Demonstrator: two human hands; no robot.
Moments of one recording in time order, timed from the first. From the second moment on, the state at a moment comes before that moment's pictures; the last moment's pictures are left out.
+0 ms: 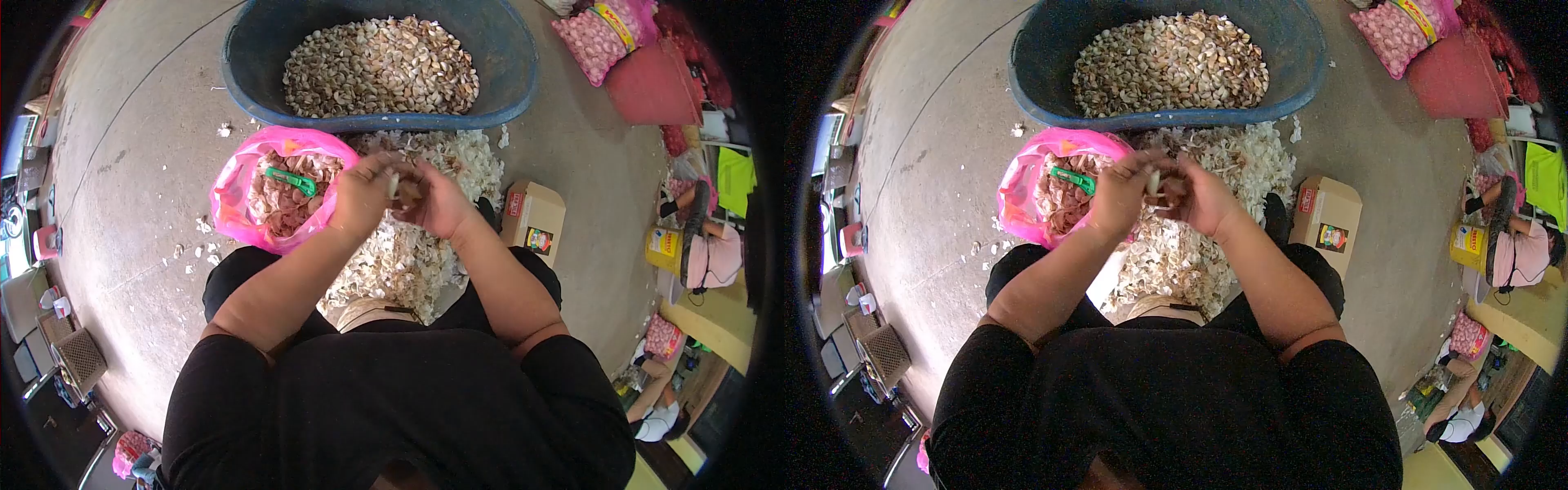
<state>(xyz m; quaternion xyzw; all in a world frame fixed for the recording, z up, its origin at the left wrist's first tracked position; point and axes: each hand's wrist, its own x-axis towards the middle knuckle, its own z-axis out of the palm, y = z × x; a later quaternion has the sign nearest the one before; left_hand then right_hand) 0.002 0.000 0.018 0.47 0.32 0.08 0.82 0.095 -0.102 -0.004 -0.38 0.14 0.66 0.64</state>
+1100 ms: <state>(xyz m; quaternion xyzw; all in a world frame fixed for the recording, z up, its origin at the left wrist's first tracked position) -0.065 0.027 0.025 0.86 0.17 0.01 0.48 0.131 -0.001 0.093 -0.78 -0.57 -0.13 0.22</state>
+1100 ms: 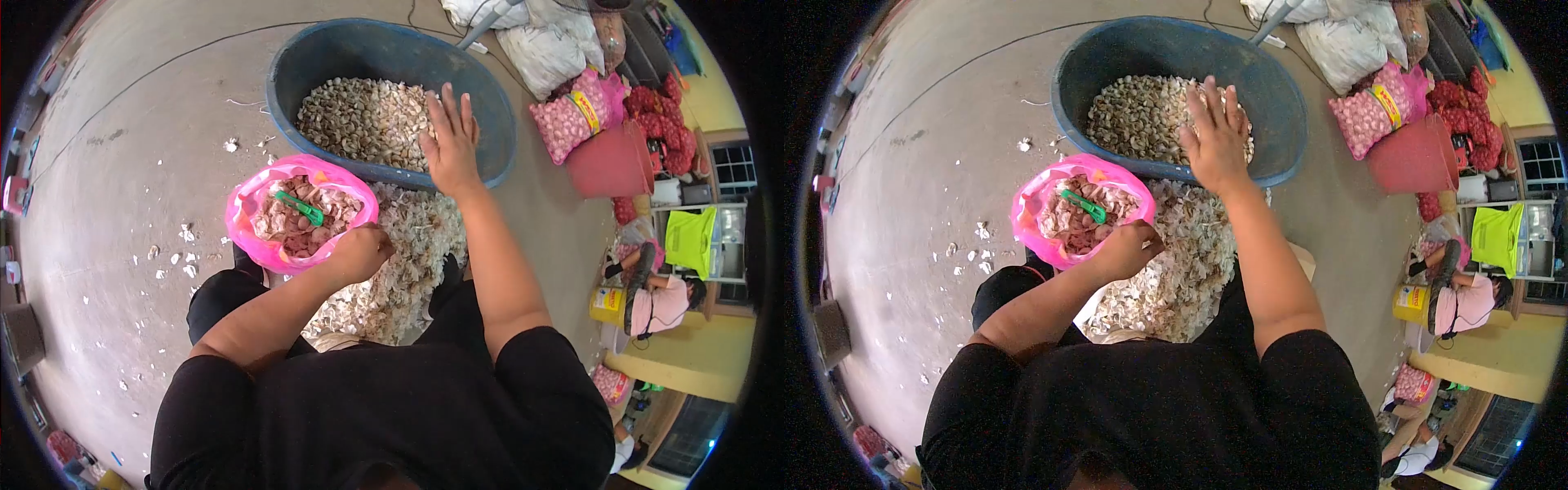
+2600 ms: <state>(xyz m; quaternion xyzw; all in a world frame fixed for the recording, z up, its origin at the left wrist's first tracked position) -0.095 0.075 -0.117 0.91 0.23 -0.25 0.25 0.038 -0.010 0.025 -0.63 -0.17 0.61 0.46</state>
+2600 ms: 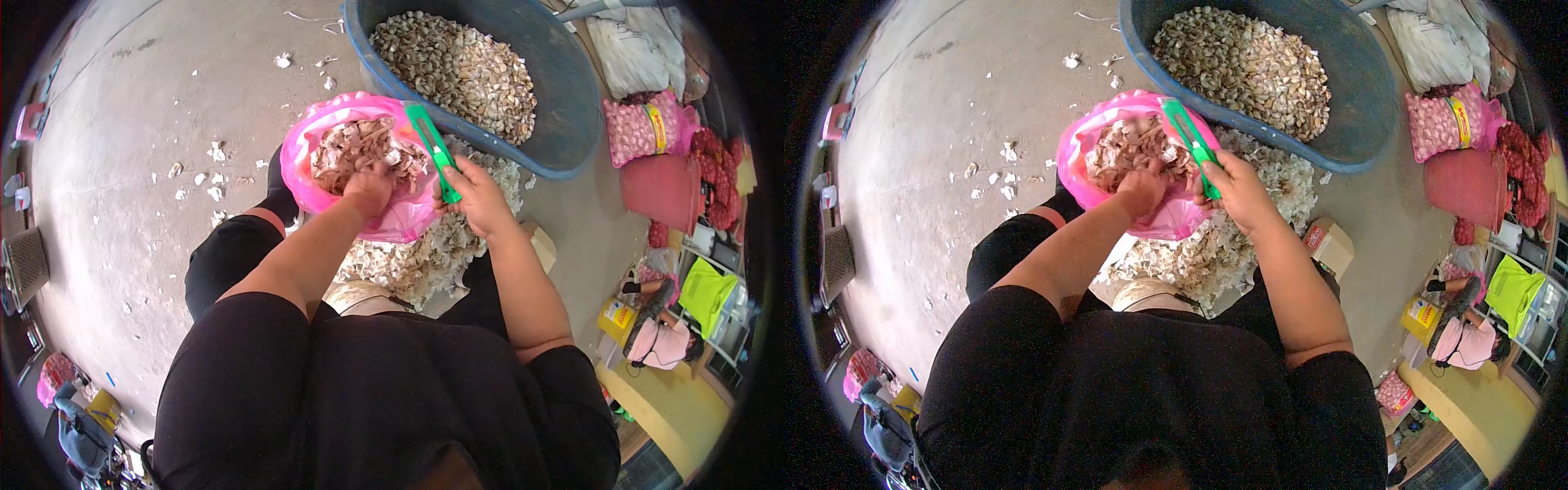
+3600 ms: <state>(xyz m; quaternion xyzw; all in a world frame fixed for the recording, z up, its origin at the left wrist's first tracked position) -0.048 0.055 0.027 0.35 0.36 0.12 0.86 0.050 -0.125 0.059 -0.77 -0.41 0.35 0.33</state>
